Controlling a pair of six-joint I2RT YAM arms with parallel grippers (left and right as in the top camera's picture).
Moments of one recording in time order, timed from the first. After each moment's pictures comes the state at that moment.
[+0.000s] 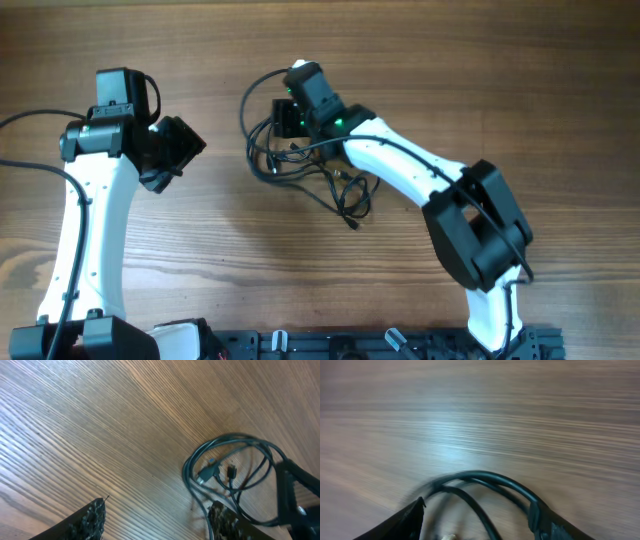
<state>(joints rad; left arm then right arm) 0.10 1.46 1.26 -1.06 0.11 -0.68 0.64 2.10 1.52 -0.27 0.00 0.49</state>
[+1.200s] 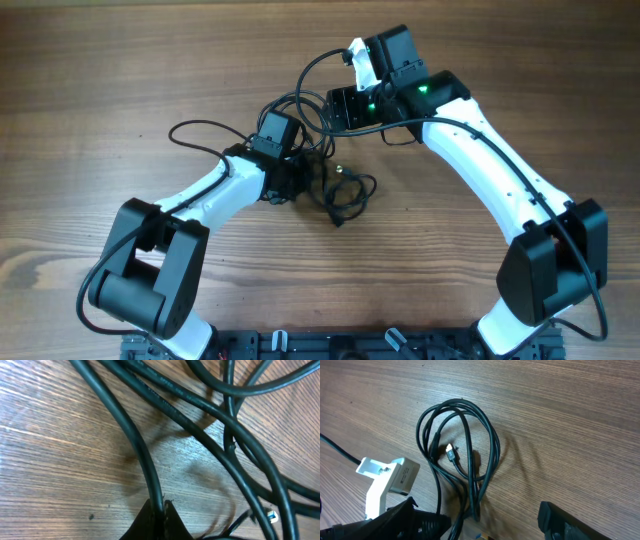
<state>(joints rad) -0.43 1.77 0.97 -0.41 0.24 -0.91 0.45 1.82 1.52 -0.68 -0.24 0.20</state>
